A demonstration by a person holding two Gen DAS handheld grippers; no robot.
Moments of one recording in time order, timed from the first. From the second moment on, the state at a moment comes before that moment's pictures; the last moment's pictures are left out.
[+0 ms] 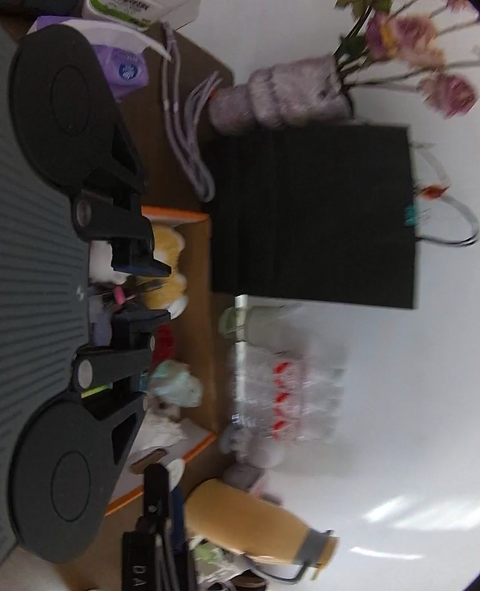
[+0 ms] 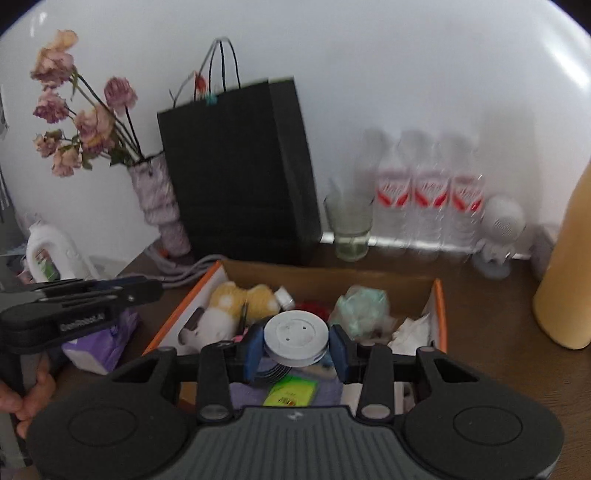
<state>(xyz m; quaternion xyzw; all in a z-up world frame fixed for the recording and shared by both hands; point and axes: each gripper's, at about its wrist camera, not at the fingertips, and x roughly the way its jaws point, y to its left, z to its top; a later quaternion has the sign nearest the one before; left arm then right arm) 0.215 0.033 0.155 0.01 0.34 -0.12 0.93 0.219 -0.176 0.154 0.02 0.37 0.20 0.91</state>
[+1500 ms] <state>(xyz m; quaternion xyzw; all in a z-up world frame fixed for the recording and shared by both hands) 0.185 0.002 0.131 0.08 0.26 -0.01 0.96 0.211 -0.189 0.114 0.04 0.36 0.11 0.93</state>
